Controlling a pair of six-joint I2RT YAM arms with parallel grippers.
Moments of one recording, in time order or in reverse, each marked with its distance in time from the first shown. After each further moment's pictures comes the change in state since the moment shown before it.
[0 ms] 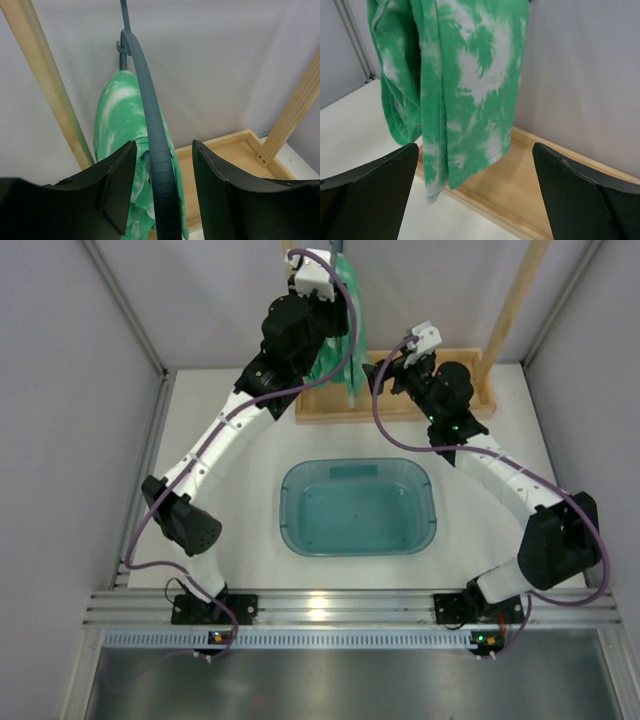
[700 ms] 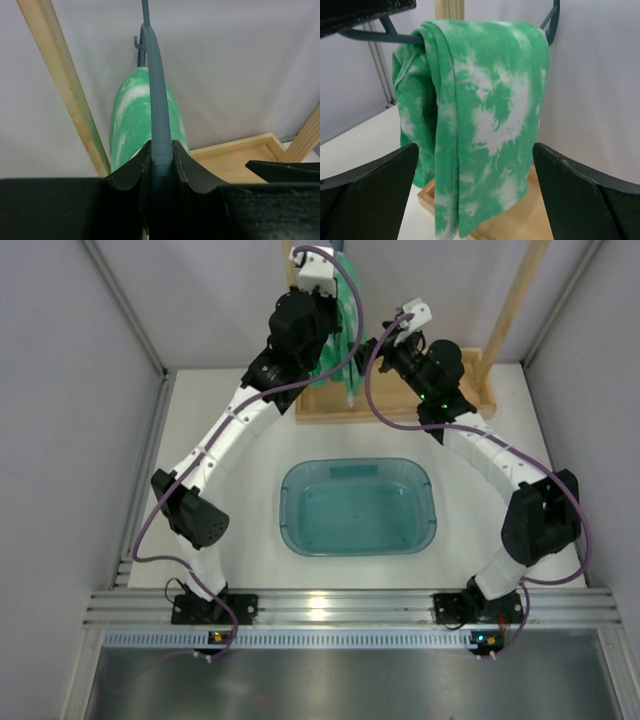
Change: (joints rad) left arm 0.004 0.069 0.071 -0.006 -0.082 0.039; right arm 0.001 0.156 0.196 0.057 -0.095 0.044
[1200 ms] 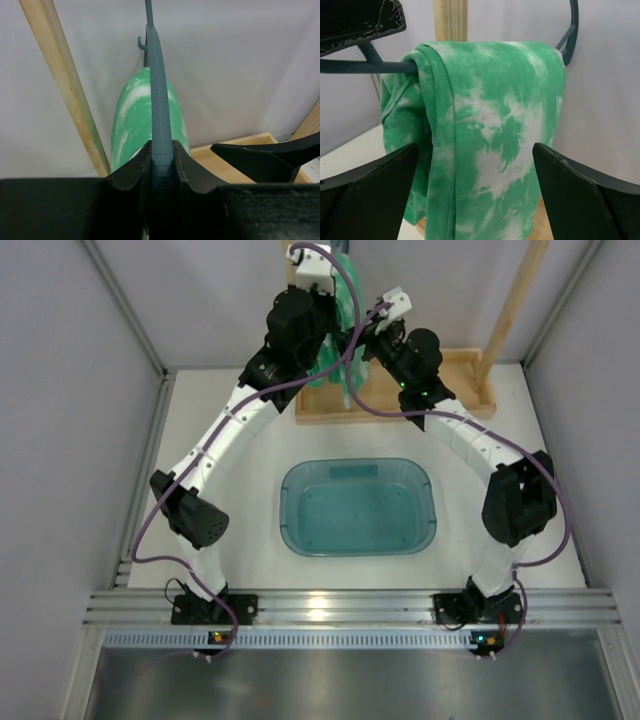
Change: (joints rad) left arm 0.010 0.001 0.030 -0.039 0.006 -0.017; right arm 0.040 0.159 0.188 0.005 0.040 -0.011
